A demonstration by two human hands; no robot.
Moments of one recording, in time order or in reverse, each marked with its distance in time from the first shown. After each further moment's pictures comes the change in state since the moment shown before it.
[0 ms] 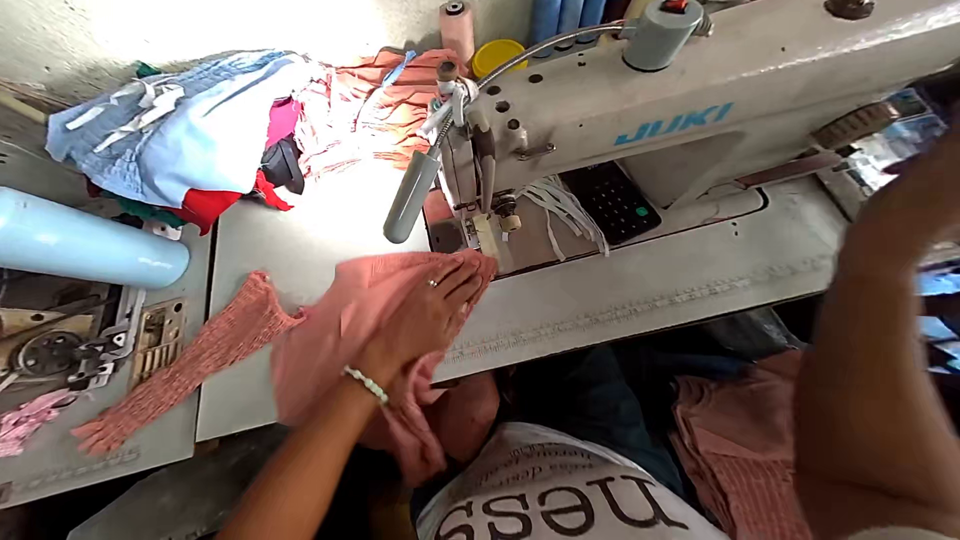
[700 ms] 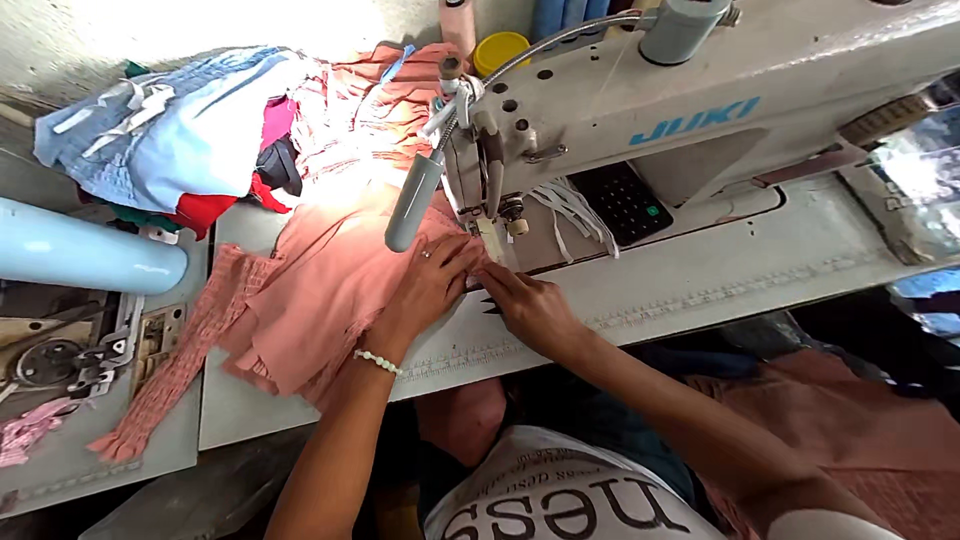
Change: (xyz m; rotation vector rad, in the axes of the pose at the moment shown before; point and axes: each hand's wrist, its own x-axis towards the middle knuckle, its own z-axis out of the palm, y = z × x) left_hand 0.030 -0.028 -0.003 -0.015 0.117 -0.096; right_hand -0.217 -0.173 0.127 0.101 -0.666 -0.805
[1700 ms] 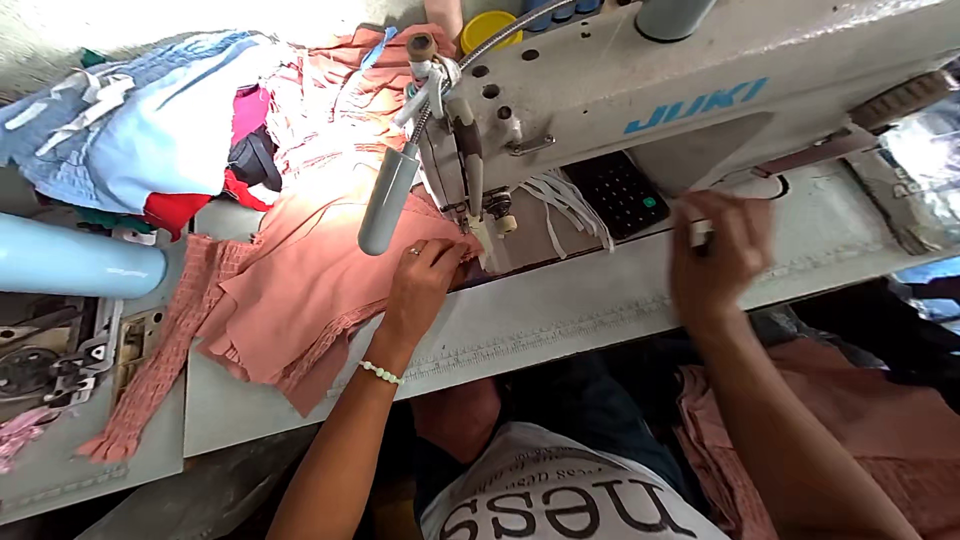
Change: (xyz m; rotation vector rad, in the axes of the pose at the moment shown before) left_hand 0.007 0.020 0.009 0.110 0.283 -0.035; right_hand -0.052 0.112 -0.099 -0.201 0.477 0.331
